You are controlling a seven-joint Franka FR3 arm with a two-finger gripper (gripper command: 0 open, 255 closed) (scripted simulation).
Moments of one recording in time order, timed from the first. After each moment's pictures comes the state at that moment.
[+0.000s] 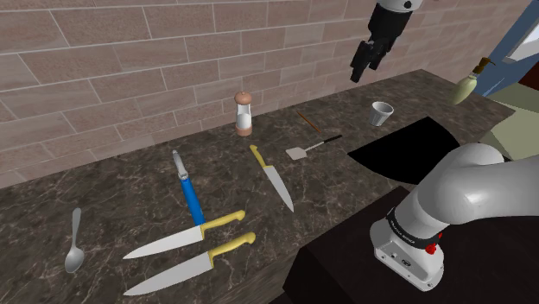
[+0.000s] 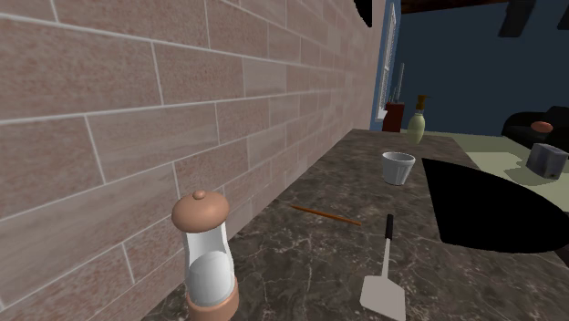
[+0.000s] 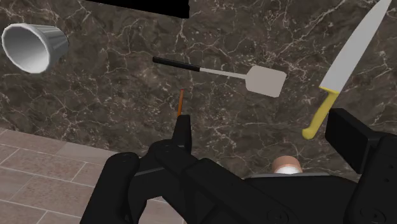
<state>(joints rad) -0.01 -0.82 0.02 -2.37 -0.08 1.65 -0.08</state>
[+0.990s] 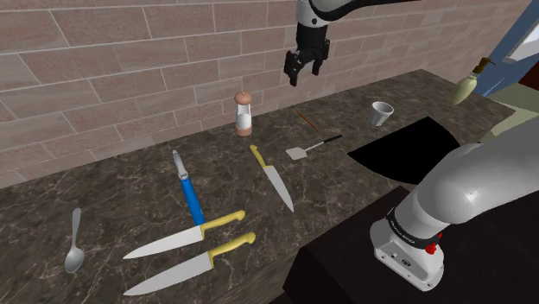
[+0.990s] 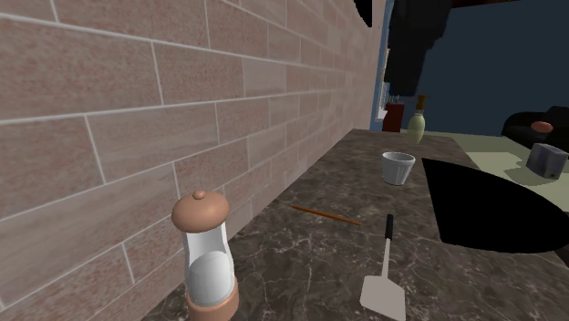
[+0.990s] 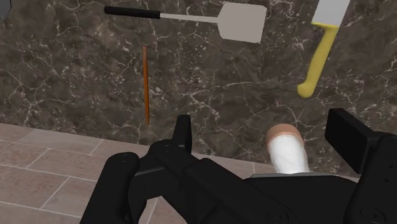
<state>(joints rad) -0.02 -0.33 0.18 -2.13 -0.08 1.84 0.17</state>
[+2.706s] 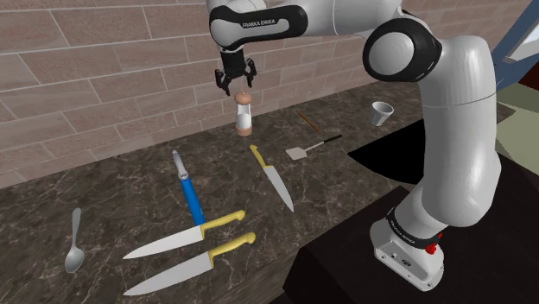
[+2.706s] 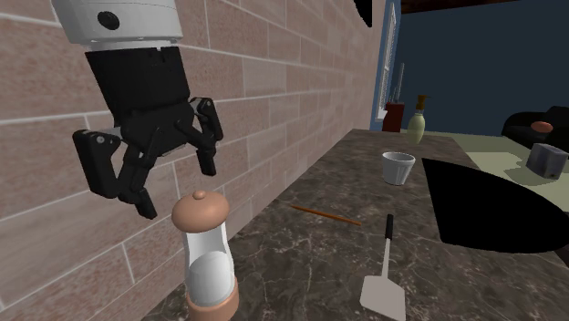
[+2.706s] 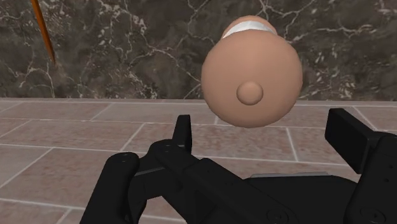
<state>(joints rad) 0.10 0.61 0.23 -1.22 -0.29 1.76 0.49</state>
